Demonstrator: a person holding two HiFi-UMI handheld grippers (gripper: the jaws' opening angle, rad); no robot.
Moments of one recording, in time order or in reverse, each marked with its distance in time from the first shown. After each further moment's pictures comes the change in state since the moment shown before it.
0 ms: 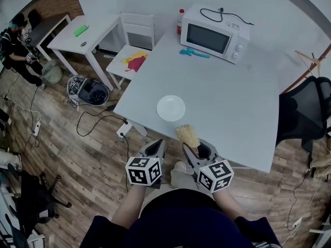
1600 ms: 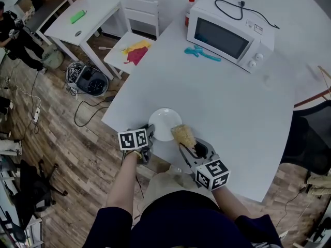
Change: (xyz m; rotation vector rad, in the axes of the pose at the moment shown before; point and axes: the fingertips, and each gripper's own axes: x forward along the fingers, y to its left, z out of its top) left arm 0.186 0.158 -0.006 -0.261 0.236 0.184; right arm 0.105 -0.110 -0.001 0.023 0.167 0.137
